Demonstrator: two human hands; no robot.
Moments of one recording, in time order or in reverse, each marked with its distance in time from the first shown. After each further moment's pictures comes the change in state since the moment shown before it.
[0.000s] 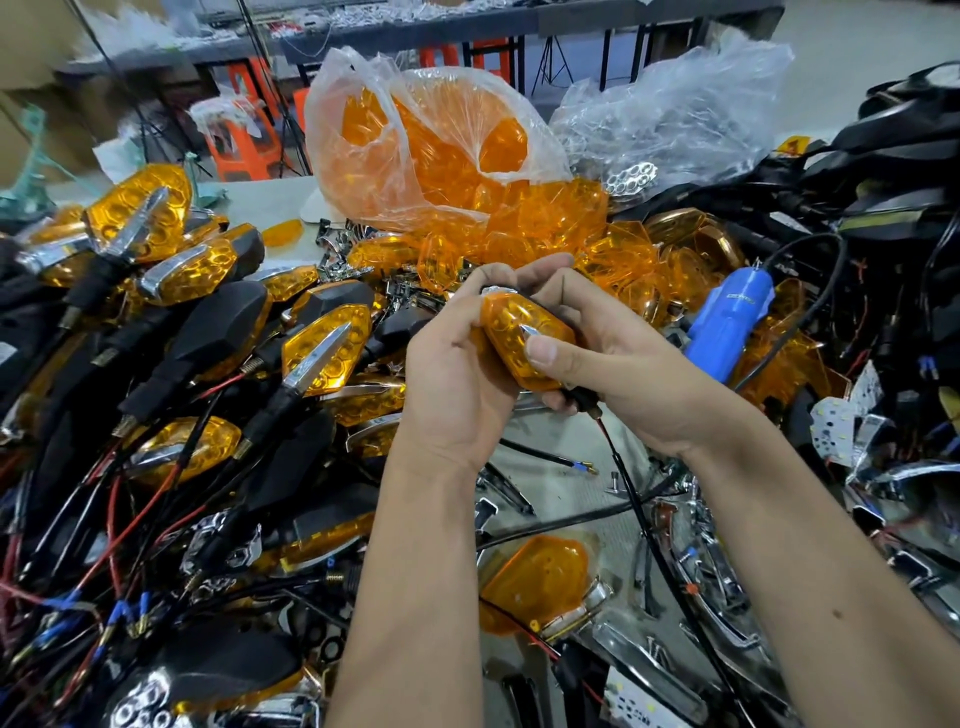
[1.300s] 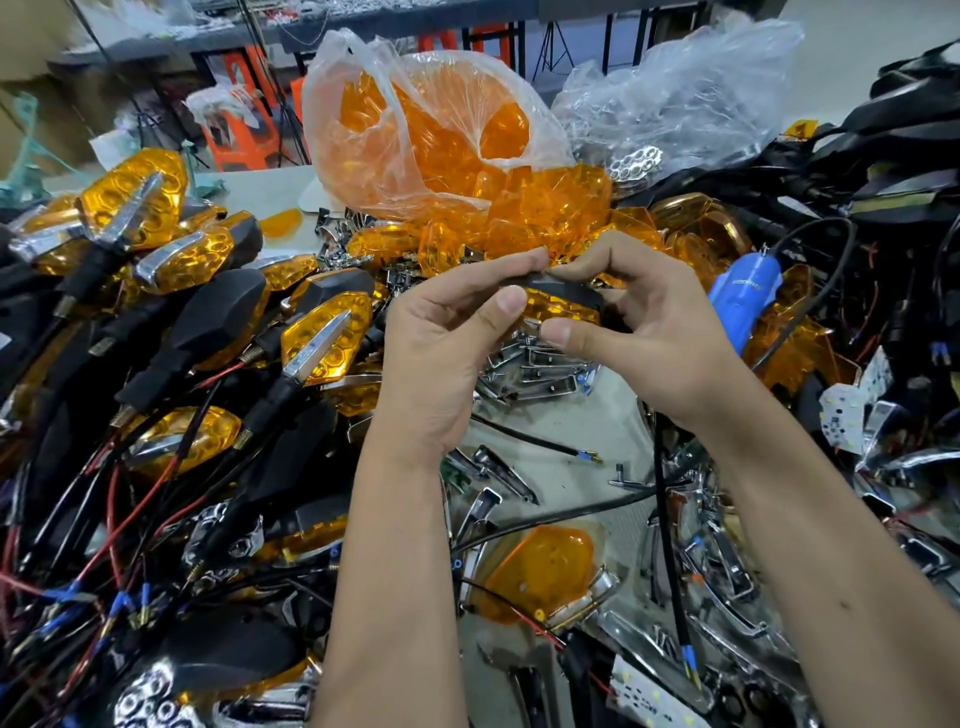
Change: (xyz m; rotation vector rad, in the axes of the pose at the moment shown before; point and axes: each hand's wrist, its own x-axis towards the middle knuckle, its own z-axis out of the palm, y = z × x) left_hand 0.007 -0.004 -0.041 0.417 -0.014 0.319; right_hand 0.000 0.008 -0.014 -0.229 0.236 -0.255
